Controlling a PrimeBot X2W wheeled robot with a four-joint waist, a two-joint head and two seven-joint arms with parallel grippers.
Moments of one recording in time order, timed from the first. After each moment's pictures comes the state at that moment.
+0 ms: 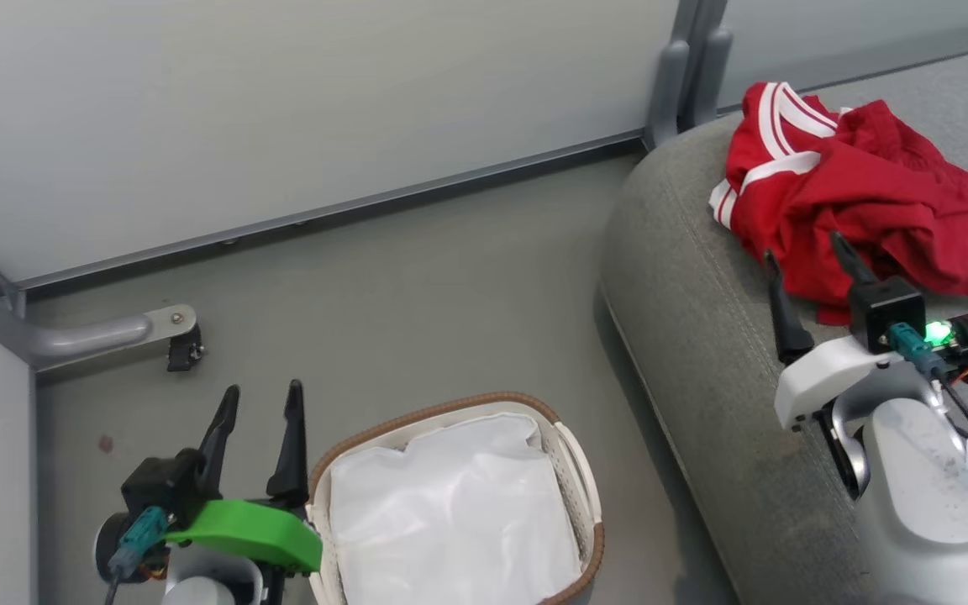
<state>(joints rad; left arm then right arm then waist) -0.14 0.07 -0.15 0.35 -0.35 -0.13 -0.26 -0.46 -0.11 -0.05 0.53 -0.11 0.13 -0.26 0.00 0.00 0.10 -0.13</state>
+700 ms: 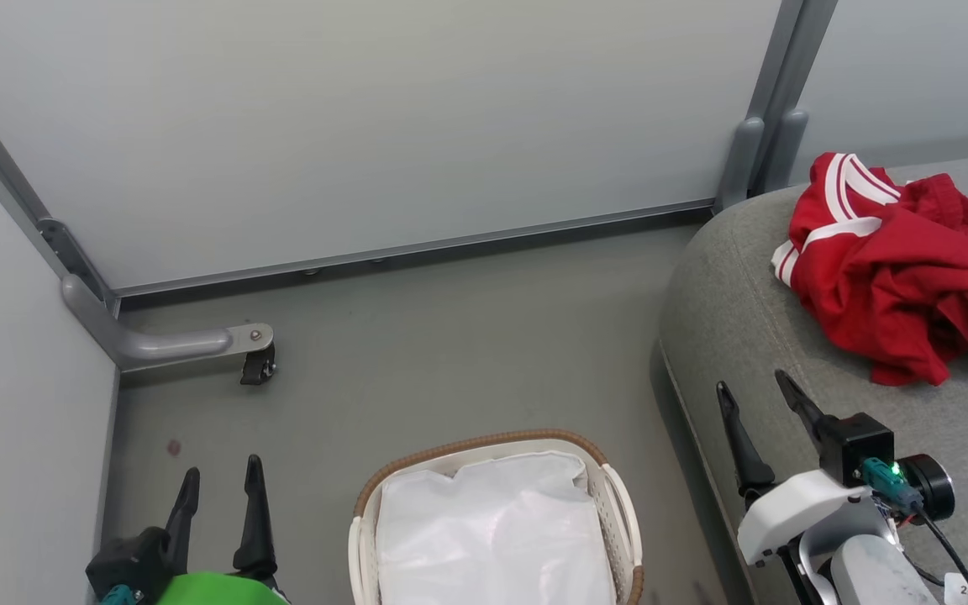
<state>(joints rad) 0.02 0.05 -0.03 0.32 -0.34 -0.13 -0.26 -0.18 -0.05 0.04 0.40 0.07 0.13 -0.26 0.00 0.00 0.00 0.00</state>
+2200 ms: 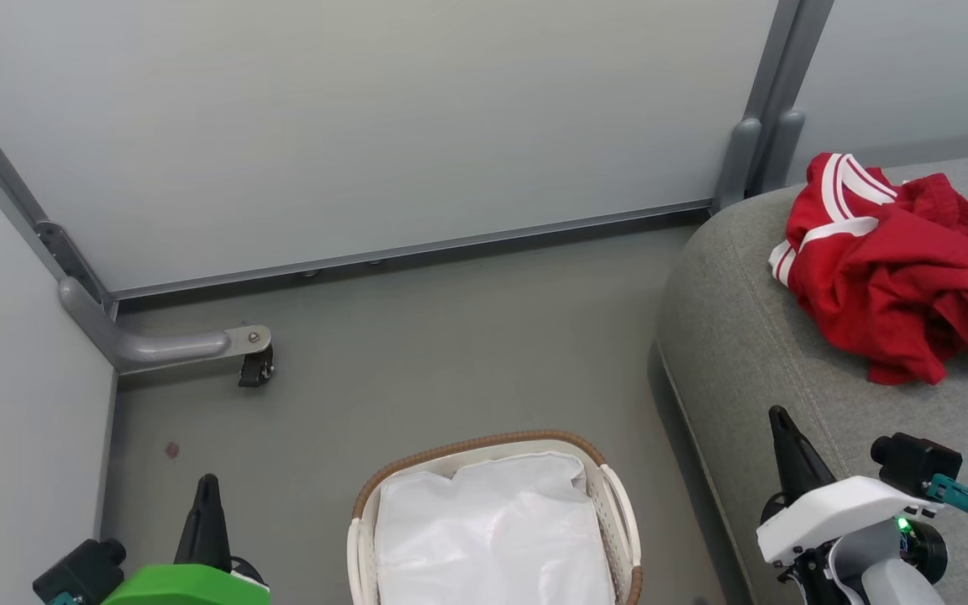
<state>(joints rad) 0.01 0.04 0.00 0.34 -0.74 -0.13 -0.15 -0.12 -0.04 0.02 0.39 0.55 0.13 -0.15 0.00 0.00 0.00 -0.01</state>
